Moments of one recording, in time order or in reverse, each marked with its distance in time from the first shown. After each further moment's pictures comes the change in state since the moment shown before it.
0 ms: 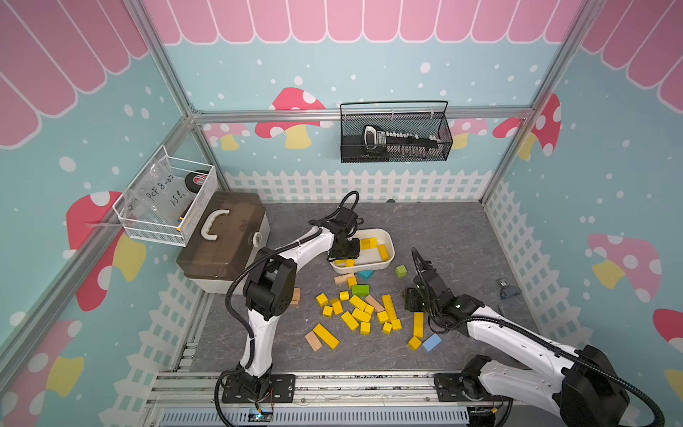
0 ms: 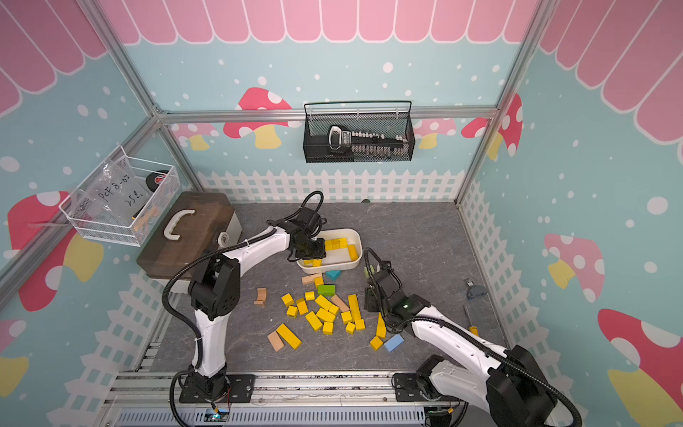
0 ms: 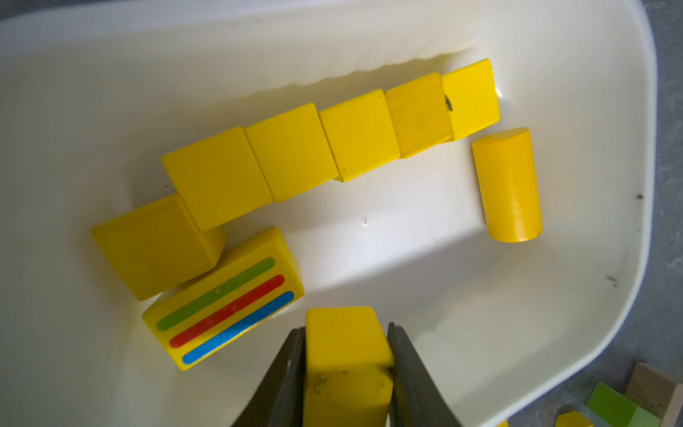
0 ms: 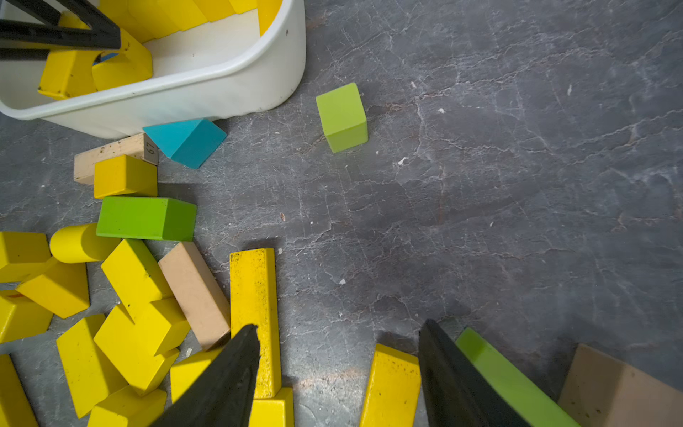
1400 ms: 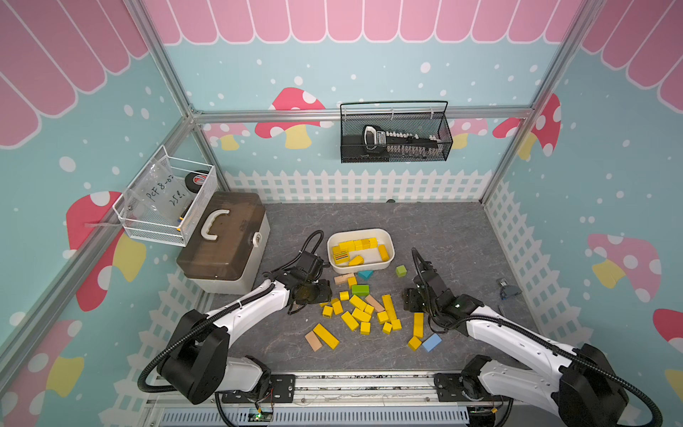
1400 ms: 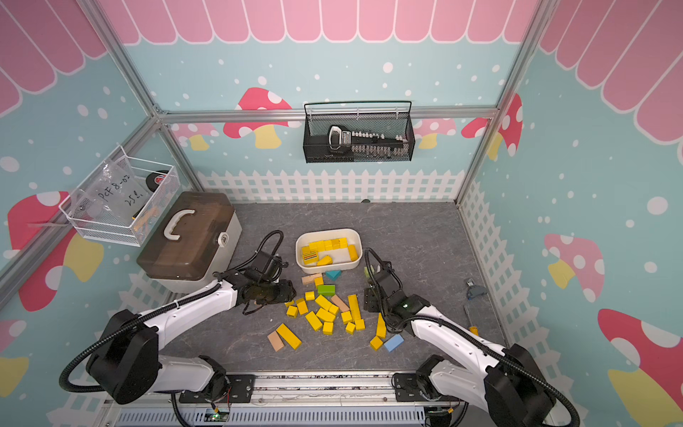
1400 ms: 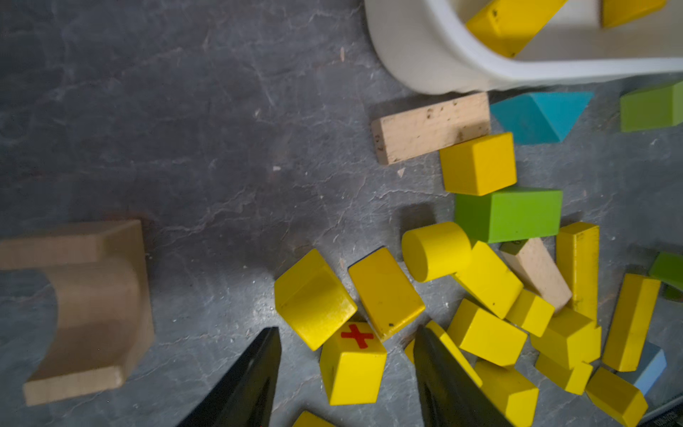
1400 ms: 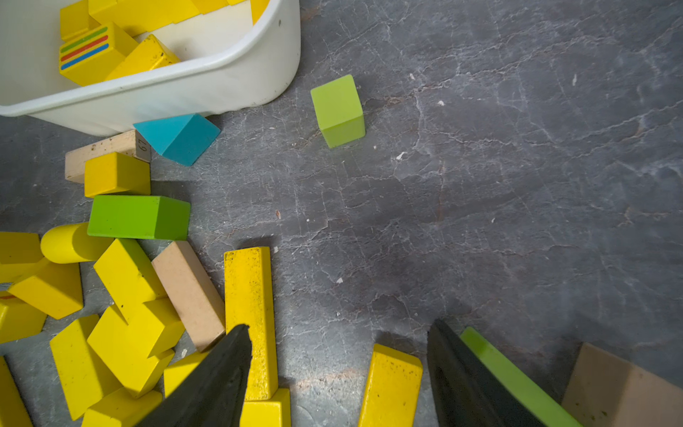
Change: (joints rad) left arm 0.001 -0.723 -0.888 0.191 -0.047 -0.121; right arm -0.011 0.014 -0.007 0.008 -0.012 0.004
